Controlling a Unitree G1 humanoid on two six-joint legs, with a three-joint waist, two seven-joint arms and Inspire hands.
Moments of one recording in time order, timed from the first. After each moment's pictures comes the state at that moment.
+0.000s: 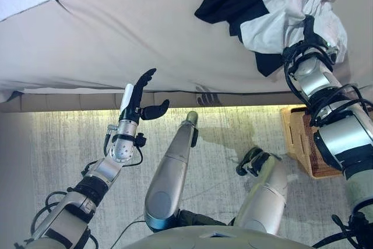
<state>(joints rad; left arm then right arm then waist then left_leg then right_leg) -0.28 0.52 -0.46 0.44 -0.04 -0.43 0.46 -1.17 -0.67 0.57 1.16 -0.08 0.20 -0.36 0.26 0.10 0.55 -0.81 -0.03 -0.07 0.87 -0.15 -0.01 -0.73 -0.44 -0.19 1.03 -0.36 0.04</state>
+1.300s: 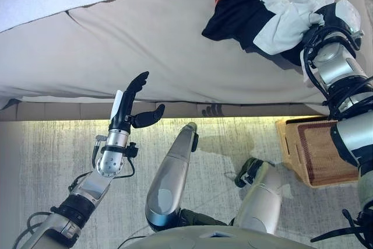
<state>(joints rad) -0.12 0.60 -0.40 0.24 -0.12 -0.42 0.40 -1.20 -0.80 0.60 1.07 0.01 0.24 -0.27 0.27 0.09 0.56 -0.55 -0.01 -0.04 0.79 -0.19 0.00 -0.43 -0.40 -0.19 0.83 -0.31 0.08</state>
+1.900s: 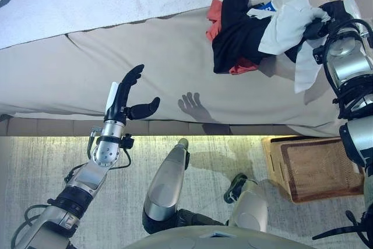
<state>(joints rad) -0.16 0.61 -0.35 0.24 -0.12 -0.35 0.36 -1.20 -0.84 0.50 1.05 0.22 0.19 -0.13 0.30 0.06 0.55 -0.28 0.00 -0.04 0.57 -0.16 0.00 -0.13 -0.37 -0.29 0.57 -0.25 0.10</state>
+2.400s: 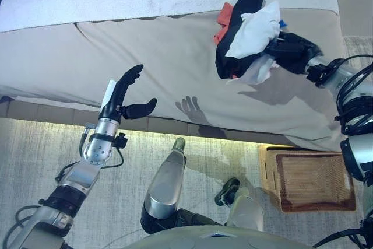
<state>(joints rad) -0.11 0.67 -0.27 0.23 -0.12 -0.36 0.22 -1.01 -0.84 0.35 1.01 1.05 0.23 0.68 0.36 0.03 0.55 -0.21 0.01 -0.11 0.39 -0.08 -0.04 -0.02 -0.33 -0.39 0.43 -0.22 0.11</state>
